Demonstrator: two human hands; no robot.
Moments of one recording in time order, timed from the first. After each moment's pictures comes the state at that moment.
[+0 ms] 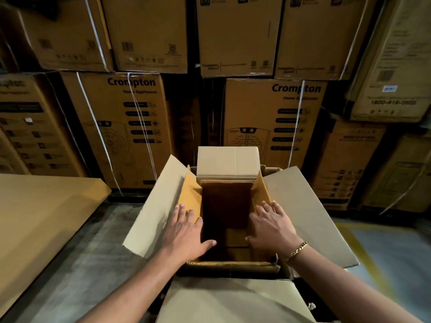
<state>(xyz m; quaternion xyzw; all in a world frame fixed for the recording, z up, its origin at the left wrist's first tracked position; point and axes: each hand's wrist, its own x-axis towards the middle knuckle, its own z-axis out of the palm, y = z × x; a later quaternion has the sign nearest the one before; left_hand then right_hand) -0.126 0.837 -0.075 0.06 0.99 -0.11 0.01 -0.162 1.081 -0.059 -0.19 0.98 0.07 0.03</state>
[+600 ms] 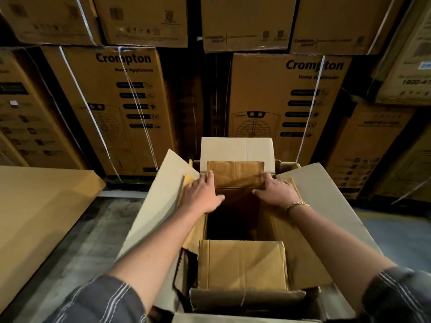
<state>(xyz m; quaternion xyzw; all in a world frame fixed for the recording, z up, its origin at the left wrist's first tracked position) -0.301 0.837 -0.076 0.00 0.99 0.10 0.04 -0.341 1.070 -0.076 -0.07 0.99 -0.12 0.07</state>
